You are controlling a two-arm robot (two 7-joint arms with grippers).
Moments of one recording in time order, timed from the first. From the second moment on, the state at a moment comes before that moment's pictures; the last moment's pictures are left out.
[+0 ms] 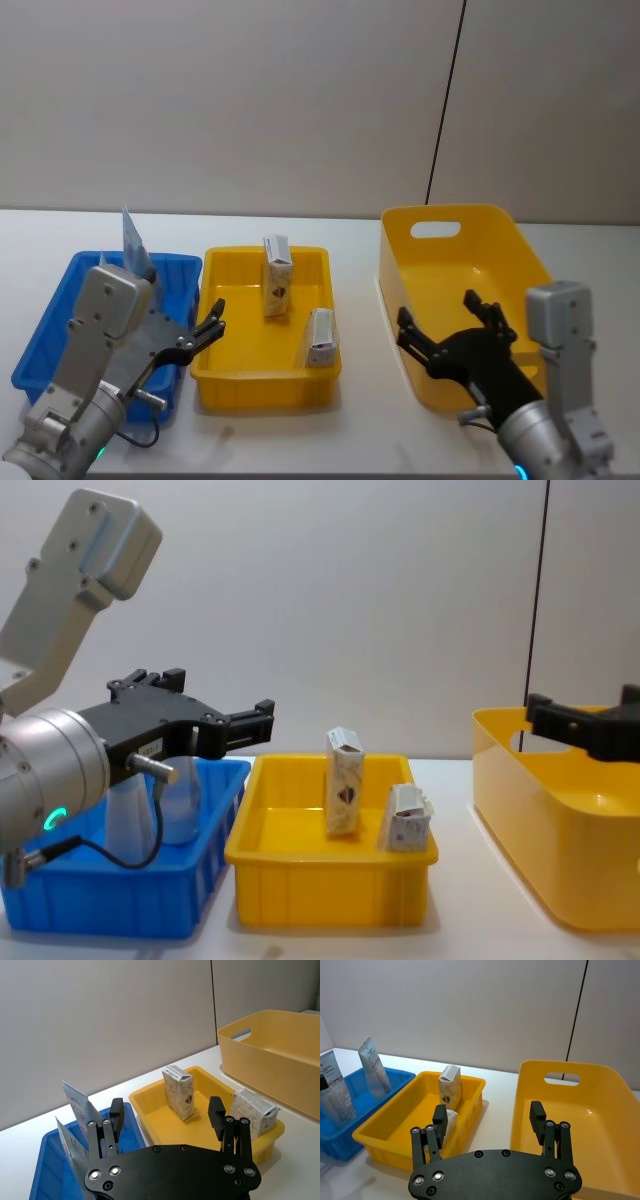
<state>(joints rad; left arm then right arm) -0.24 0.38 0.45 -1.63 -0.20 0.01 -0.01 0.01 0.30 -0.26 -1.76 0.27 0.07 0.04</state>
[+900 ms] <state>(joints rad) -0.24 0.38 0.45 -1.63 -0.20 0.01 -0.01 0.16 0.11 -0.37 -1.62 0.19 0.35 -0.06</state>
